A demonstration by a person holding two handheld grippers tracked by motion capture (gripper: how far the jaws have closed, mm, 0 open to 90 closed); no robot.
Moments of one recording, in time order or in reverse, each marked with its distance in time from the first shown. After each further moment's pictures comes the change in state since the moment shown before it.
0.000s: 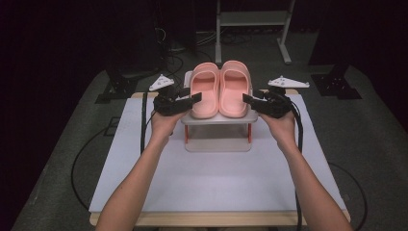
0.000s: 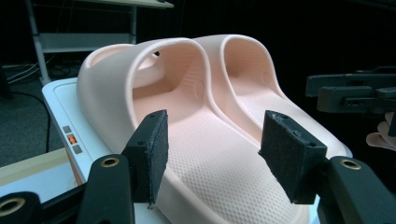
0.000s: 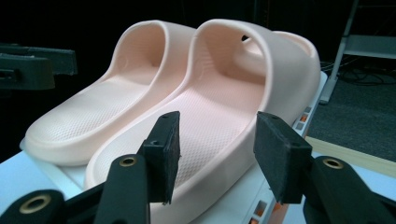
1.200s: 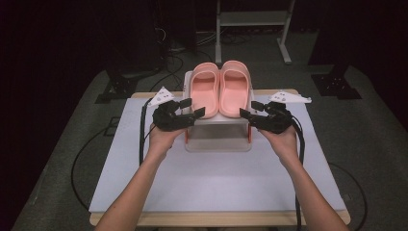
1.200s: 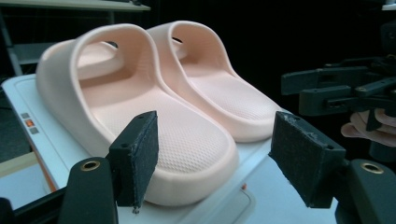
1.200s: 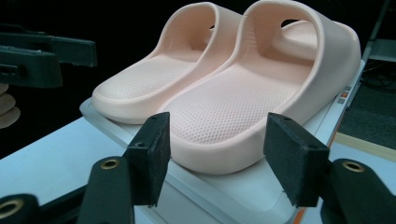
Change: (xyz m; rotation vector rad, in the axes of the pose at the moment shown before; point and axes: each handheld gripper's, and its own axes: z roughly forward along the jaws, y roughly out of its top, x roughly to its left) left arm -0.030 -0.019 -0.026 -0.001 -0.076 0.074; right arm 0.025 -0.024 -0.025 -0.003 0.076 -0.038
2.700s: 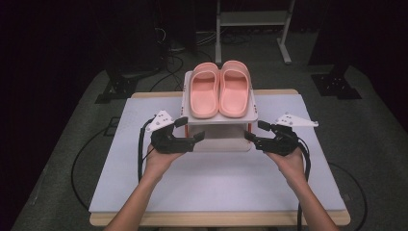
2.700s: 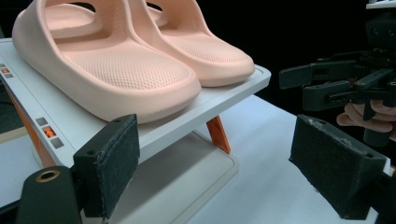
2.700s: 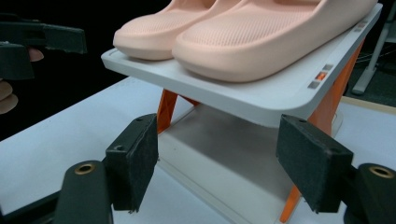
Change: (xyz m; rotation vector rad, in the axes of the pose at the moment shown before) left arm -0.028 -0.041 -0.023 0.021 -0.001 0.032; right arm 0.006 -0.052 -0.025 0.023 0.038 0.024
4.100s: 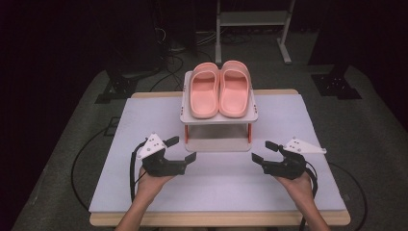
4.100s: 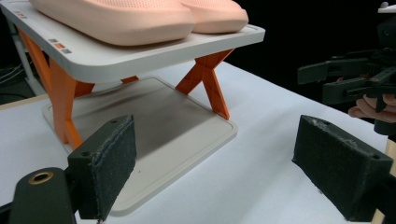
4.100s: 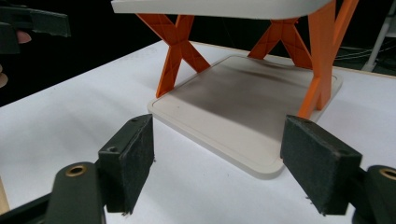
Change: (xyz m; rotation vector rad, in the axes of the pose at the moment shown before) left arm -0.011 -0.052 -0.034 0.003 0.027 0.006; right arm 0.003 -0.060 -0.028 0.005 0.003 -0.025
